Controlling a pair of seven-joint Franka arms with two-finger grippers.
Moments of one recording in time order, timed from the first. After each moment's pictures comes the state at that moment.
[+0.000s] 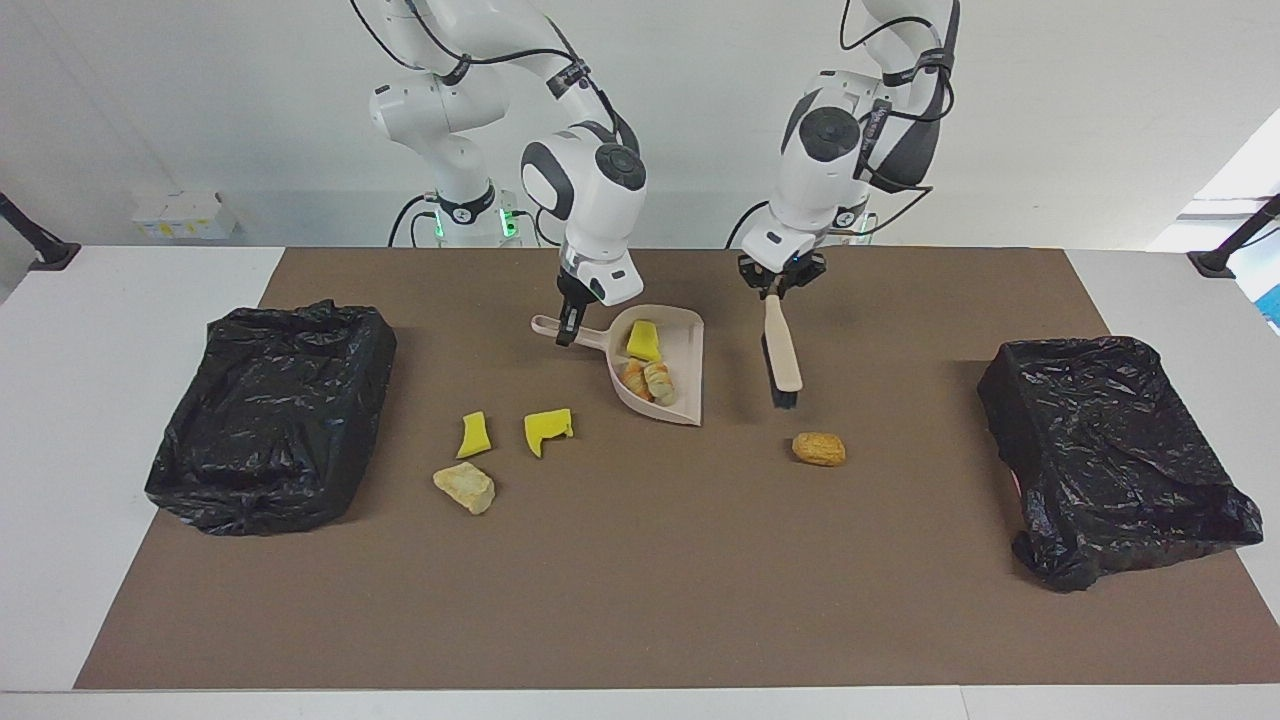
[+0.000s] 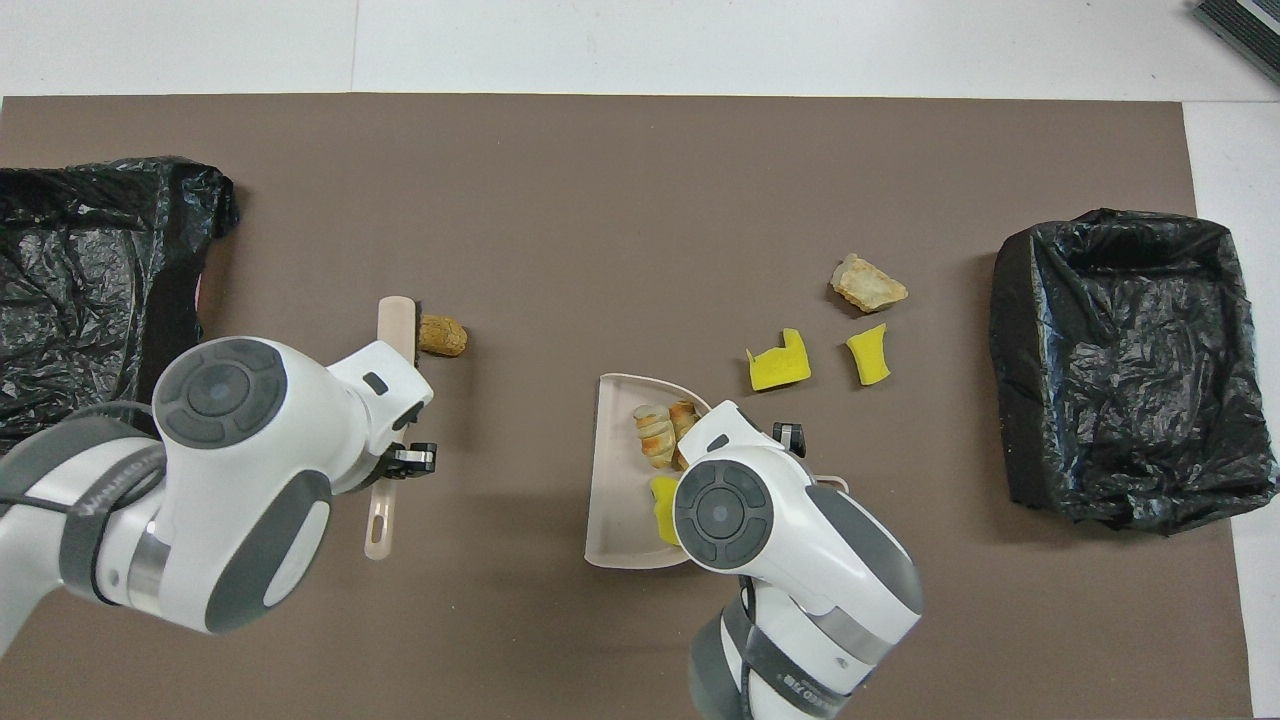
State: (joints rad) left arm -0.29 -0.04 -0.04 -2.13 0.04 1.97 -0.22; right arm 0.37 0.03 0.24 -2.18 -0.37 1.98 -0.66
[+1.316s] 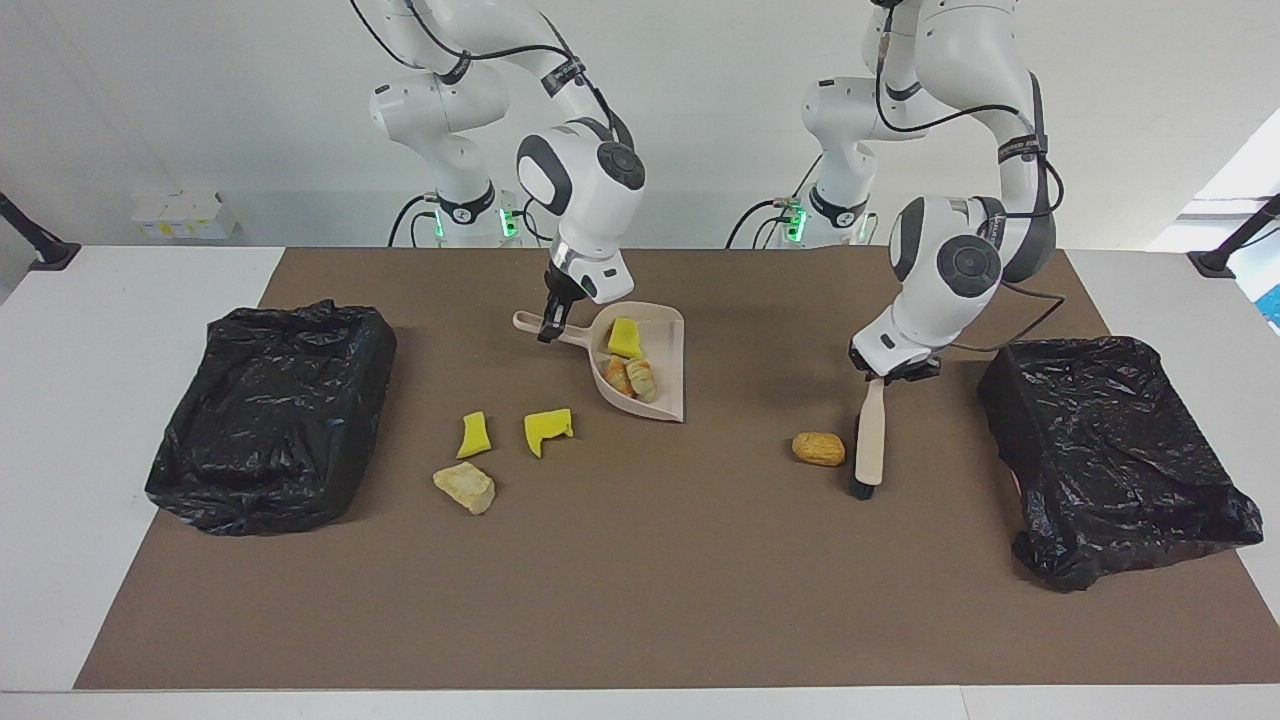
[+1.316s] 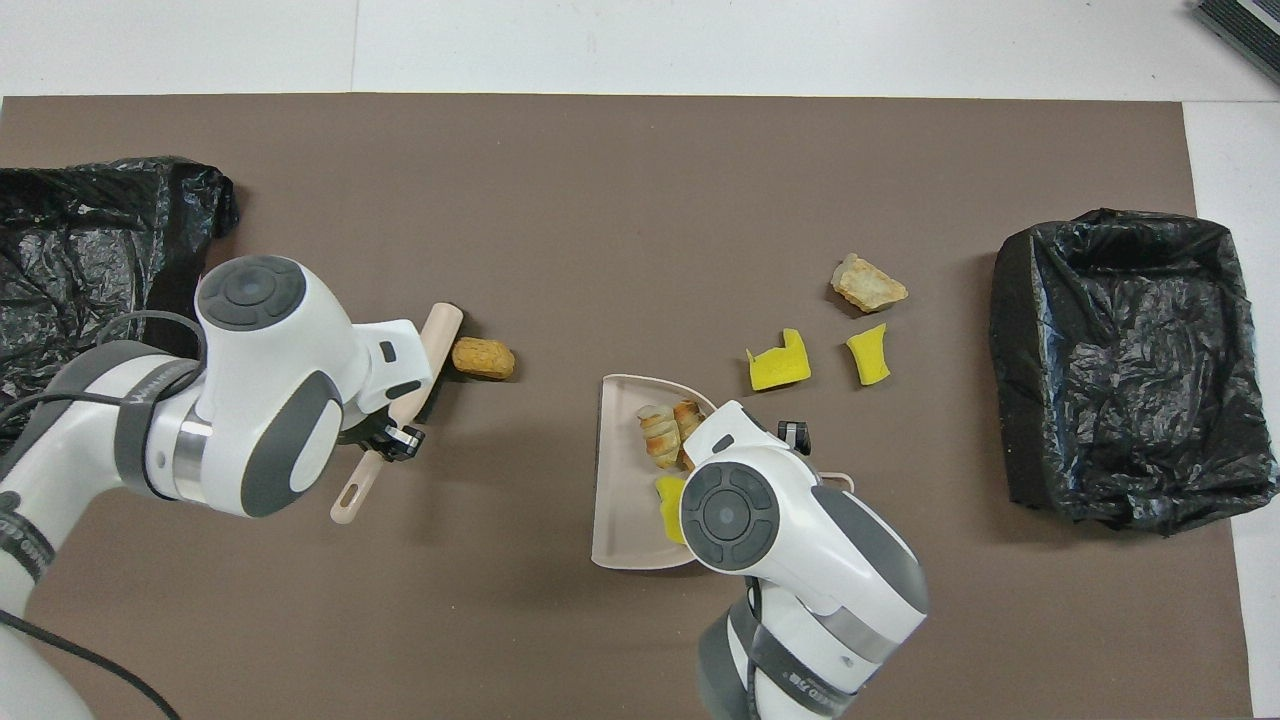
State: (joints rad) left arm -0.29 0.12 -0.07 -2.07 0.00 1.91 0.12; right arm 0.36 0.03 0.24 -2.20 -0.38 2.01 -0.67
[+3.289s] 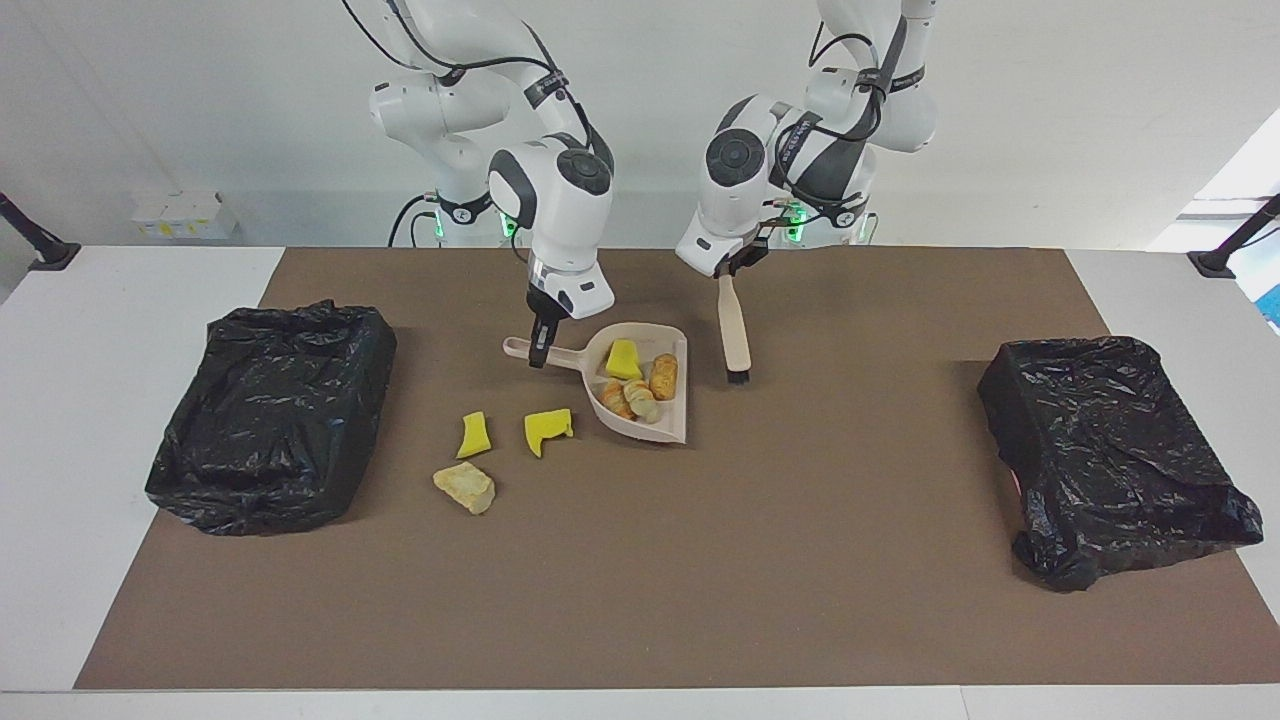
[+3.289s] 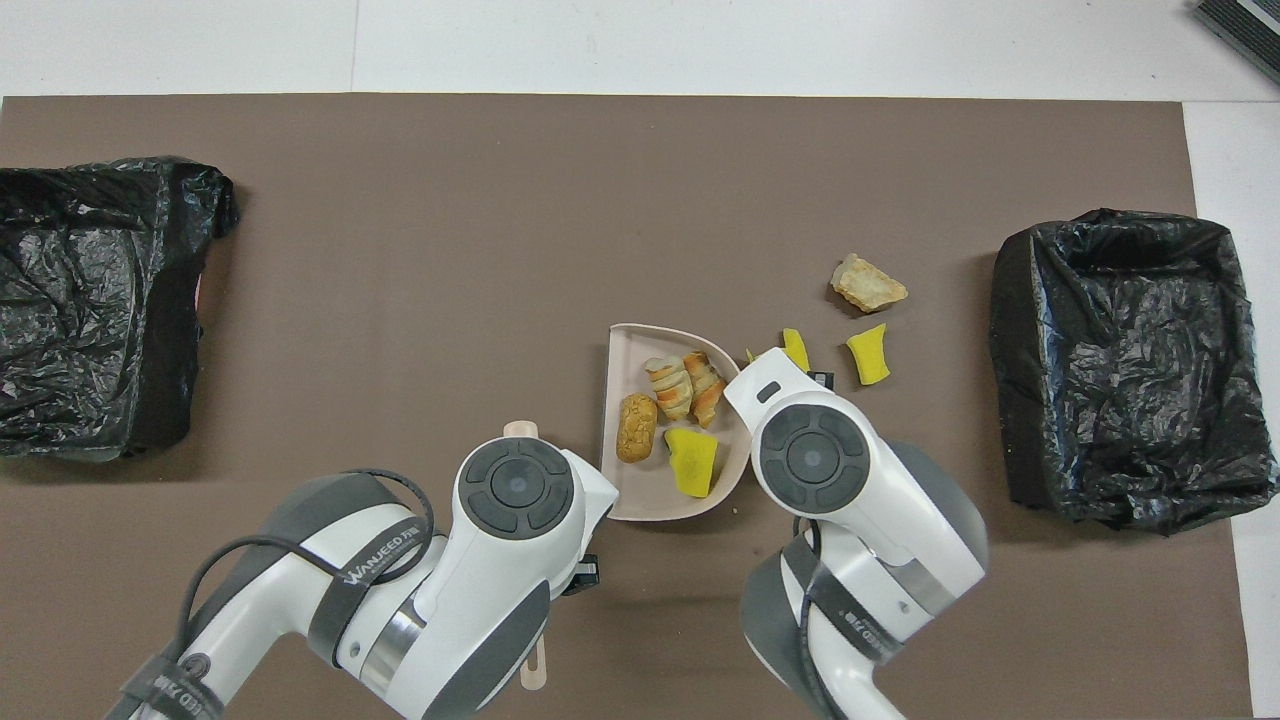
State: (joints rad) left arm -0.67 -0.04 -0.08 -2.15 -0.14 1.79 -0.74; right arm 0.23 0.03 0.24 -2.15 -0.31 2.09 -0.83
